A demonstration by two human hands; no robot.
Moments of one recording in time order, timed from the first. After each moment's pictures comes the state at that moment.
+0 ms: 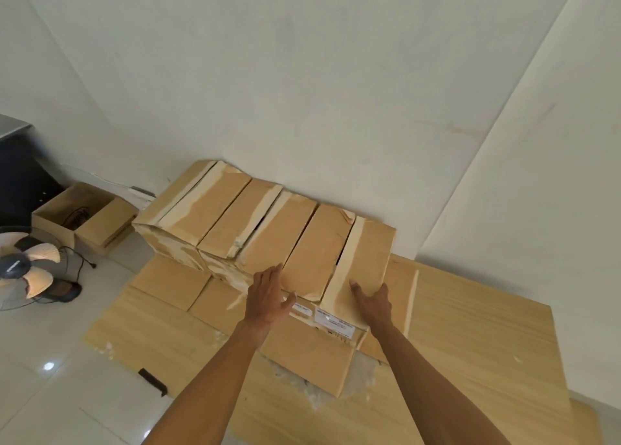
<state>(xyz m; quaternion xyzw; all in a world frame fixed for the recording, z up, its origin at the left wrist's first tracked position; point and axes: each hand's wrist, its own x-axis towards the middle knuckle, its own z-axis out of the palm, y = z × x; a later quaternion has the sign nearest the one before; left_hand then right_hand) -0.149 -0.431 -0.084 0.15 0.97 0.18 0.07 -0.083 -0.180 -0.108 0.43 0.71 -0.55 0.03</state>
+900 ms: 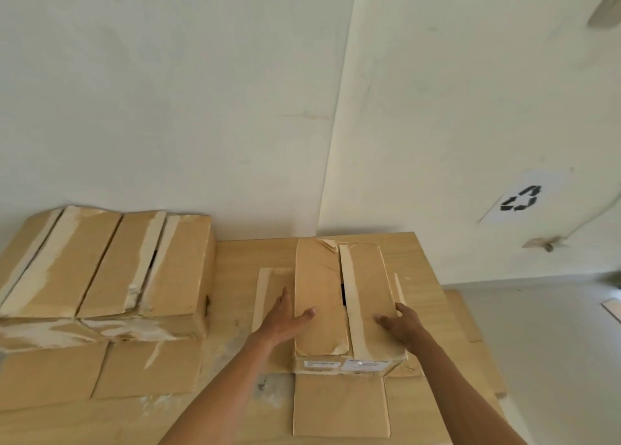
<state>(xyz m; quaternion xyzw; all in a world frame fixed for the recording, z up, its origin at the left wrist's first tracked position) -0.080 -0.300 -0.078 0.27 0.83 0.27 0.41 0.141 -0.088 -0.078 0.58 0.61 -0.55 -0.02</state>
